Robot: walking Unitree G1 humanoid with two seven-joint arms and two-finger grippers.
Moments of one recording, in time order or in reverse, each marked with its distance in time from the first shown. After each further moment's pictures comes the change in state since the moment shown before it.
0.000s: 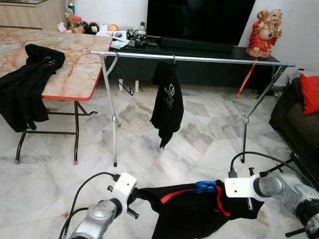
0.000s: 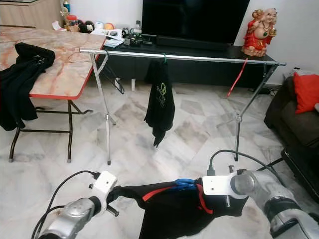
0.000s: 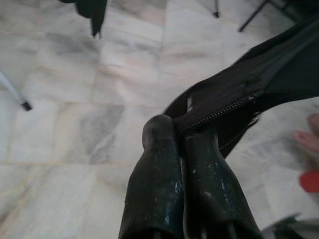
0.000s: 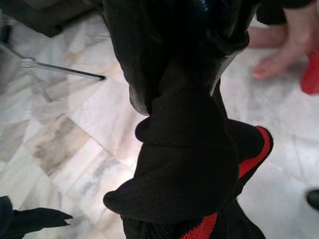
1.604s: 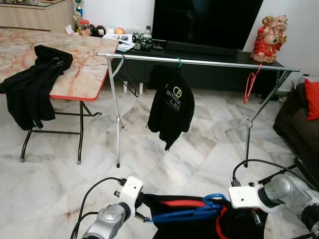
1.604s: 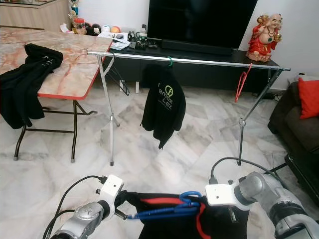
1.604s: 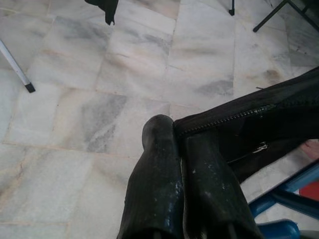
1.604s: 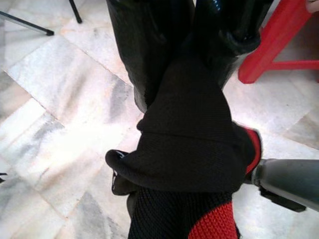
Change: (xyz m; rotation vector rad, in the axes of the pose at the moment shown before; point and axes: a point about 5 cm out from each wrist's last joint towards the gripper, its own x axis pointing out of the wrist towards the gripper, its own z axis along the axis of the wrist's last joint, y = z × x) left arm 0.024 -0.024 -0.012 -0.057 0.050 0.081; right arm -0.013 0.014 -0.004 0.034 -0.135 0.306
